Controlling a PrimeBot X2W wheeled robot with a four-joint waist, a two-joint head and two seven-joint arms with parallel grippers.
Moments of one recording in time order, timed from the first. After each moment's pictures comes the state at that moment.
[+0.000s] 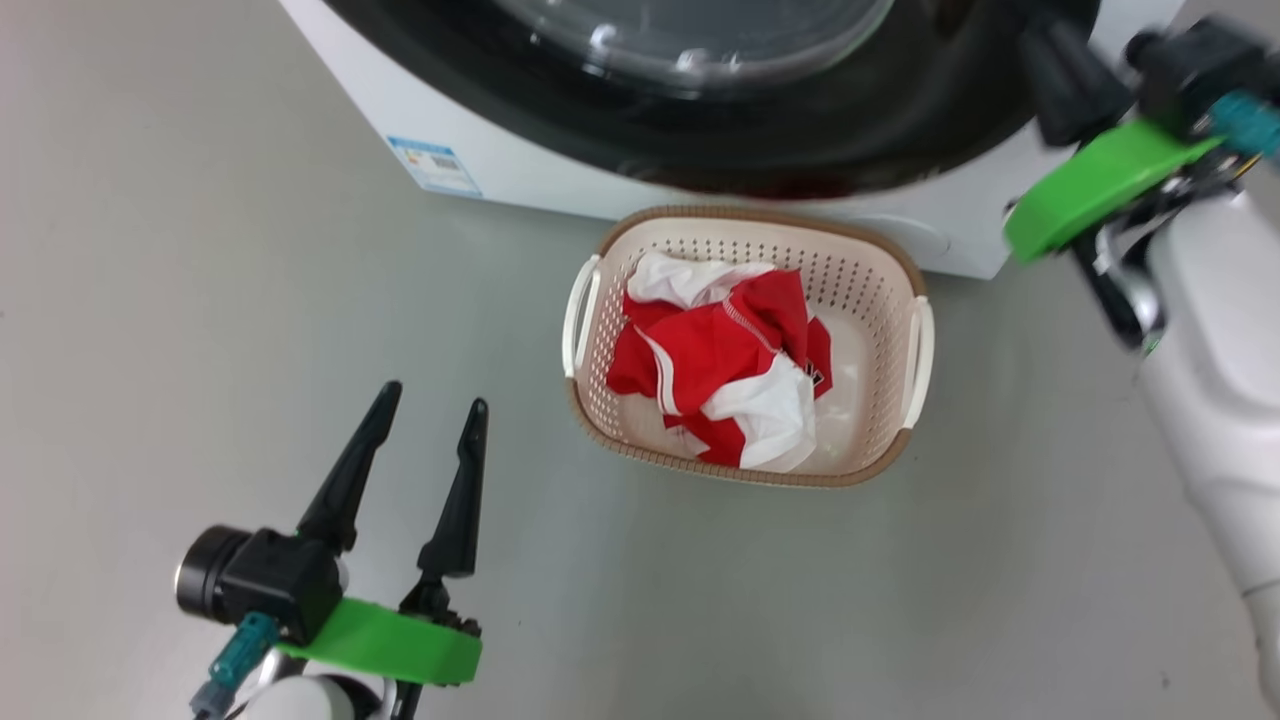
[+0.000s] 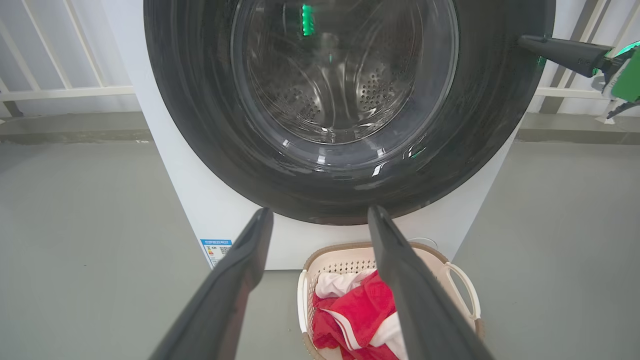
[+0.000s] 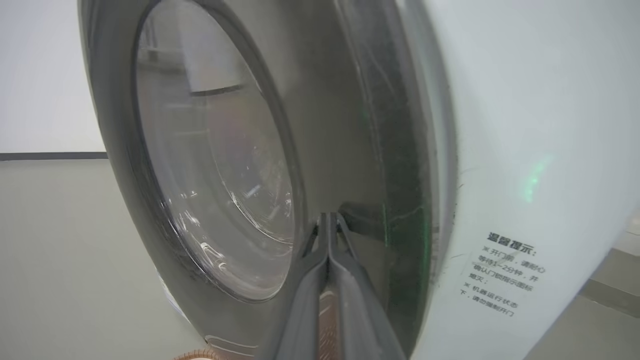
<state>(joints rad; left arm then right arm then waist) -0.22 0.04 -0.13 0.13 -0.17 -0.13 -0.25 -0.93 -0.24 0.28 0.71 0.29 0.13 -0.26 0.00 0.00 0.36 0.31</state>
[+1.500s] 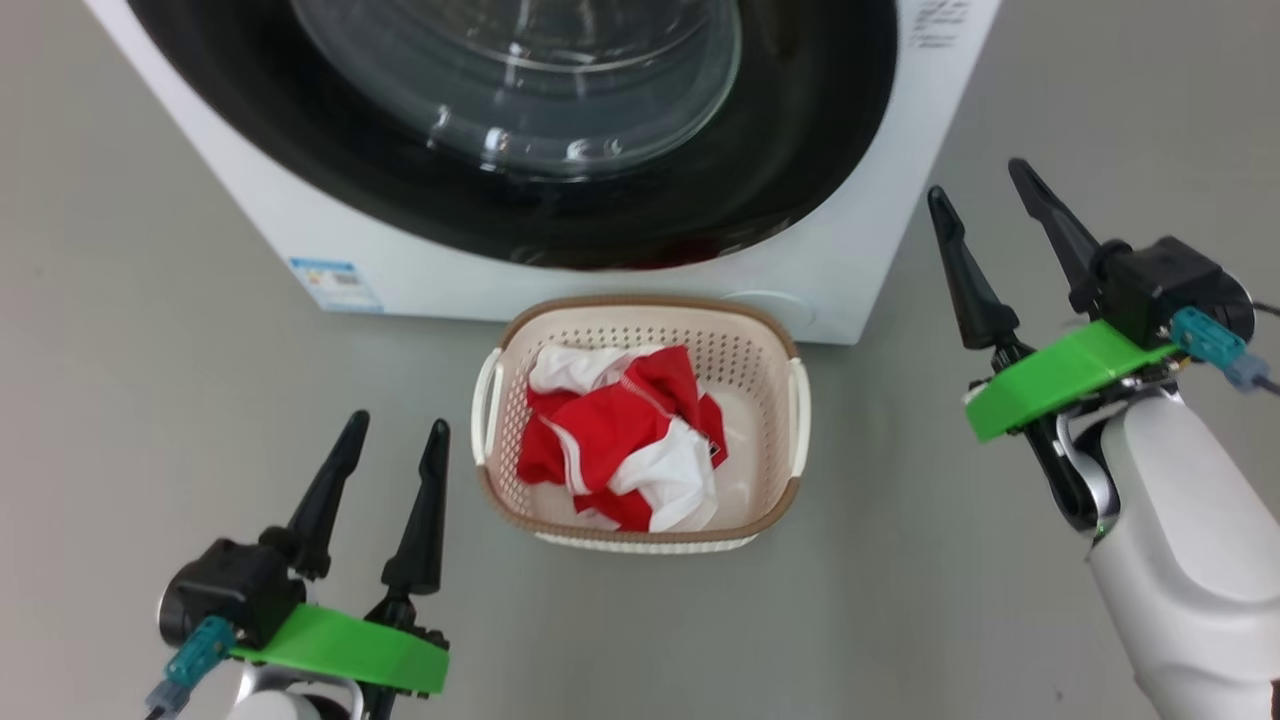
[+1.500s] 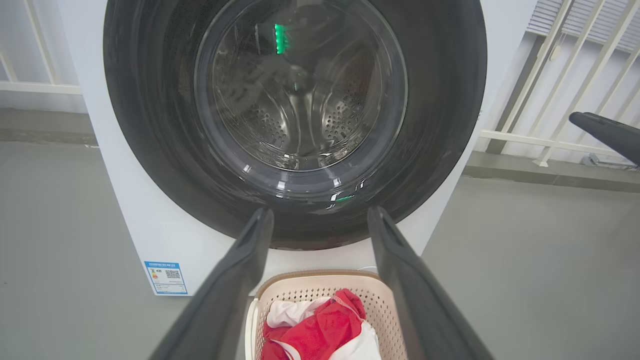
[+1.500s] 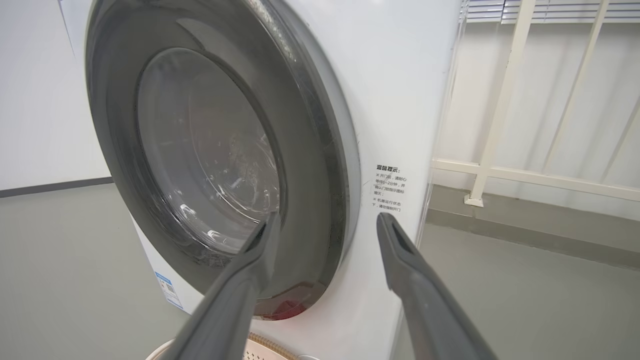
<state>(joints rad) -0.23 0.08 -0.12 0.20 -0.31 -0.13 -0.25 -0.60 -0.17 0.17 0.50 0.30 0.13 -0.26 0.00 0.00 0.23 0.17</state>
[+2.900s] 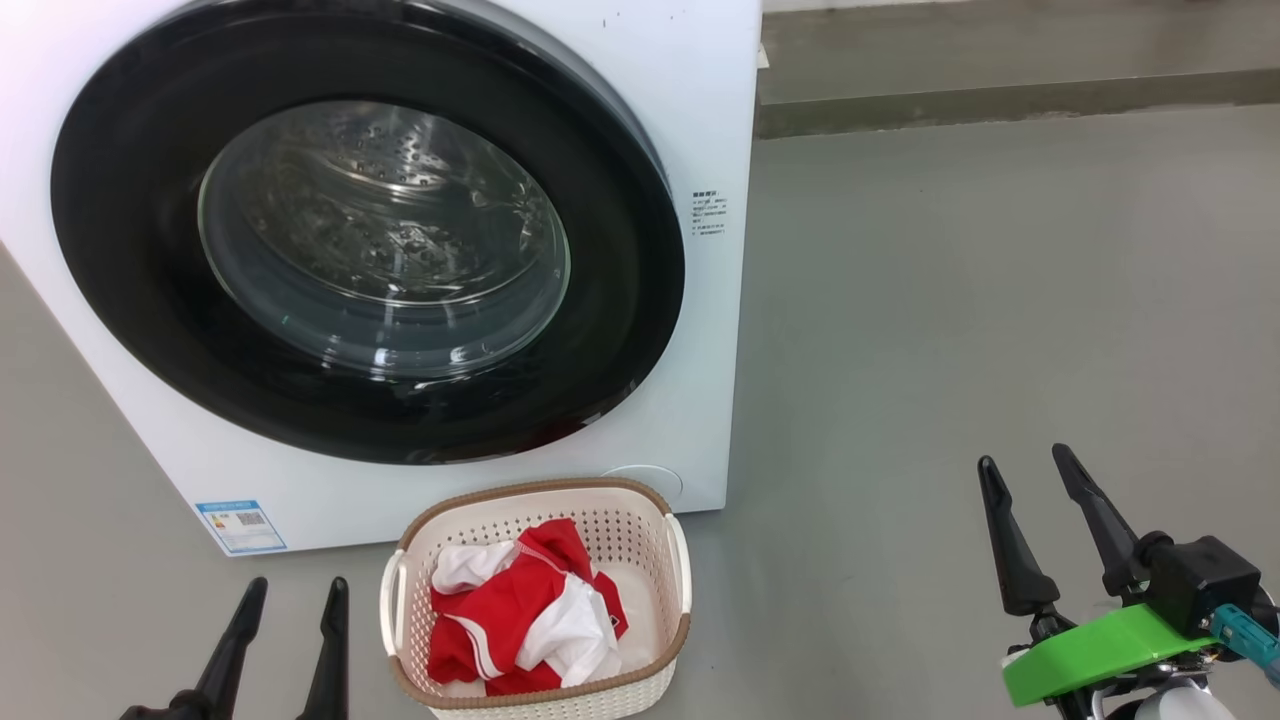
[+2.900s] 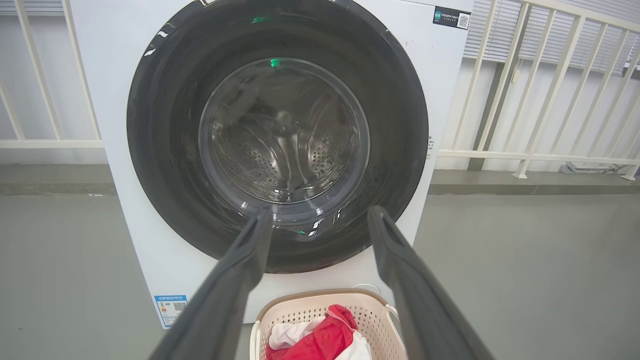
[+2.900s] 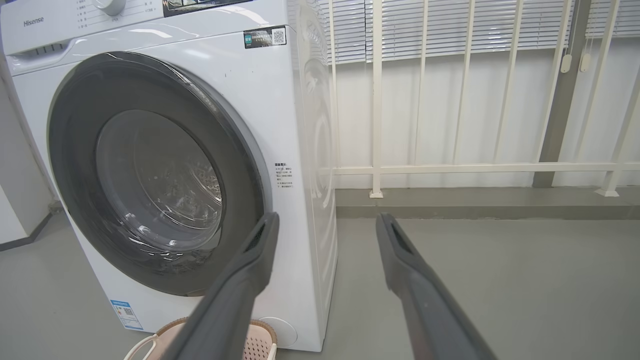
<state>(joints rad) 0.07 0.11 0.04 0.13 -0.26 -0.13 -0.25 -0.04 -0.09 -0.01 0.22 0.29 0.13 -0.26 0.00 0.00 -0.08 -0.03</state>
